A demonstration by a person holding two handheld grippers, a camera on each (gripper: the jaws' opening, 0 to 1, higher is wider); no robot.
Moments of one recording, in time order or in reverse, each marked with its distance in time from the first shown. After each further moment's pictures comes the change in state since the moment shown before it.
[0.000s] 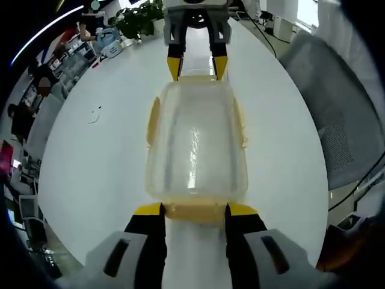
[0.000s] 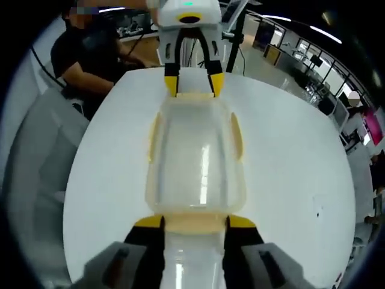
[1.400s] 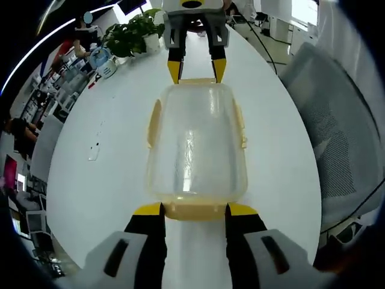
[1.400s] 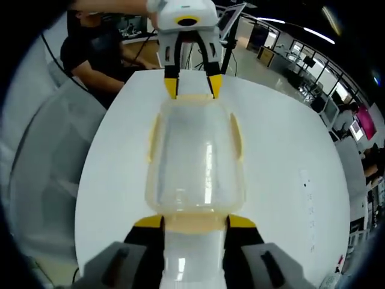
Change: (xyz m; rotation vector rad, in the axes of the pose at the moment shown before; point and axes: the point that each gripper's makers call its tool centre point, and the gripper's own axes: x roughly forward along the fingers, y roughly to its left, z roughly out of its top) left arm 0.007 -0.012 0.090 0.051 -0.038 0.024; right arm -0.064 0.018 -0.062 0.022 -0.016 -0.044
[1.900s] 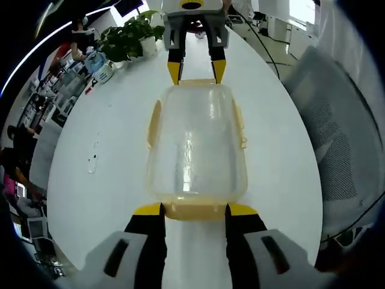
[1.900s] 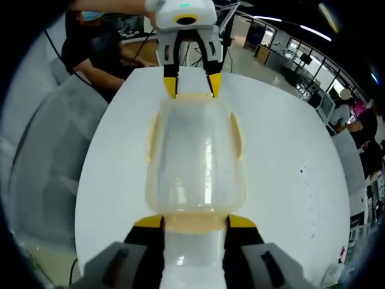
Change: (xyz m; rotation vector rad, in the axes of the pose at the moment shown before) left arm 0.016 0.003 0.029 0.017 -0.005 -0.006; right arm -0.013 -0.001 -0.030 0.016 0.006 -0.008
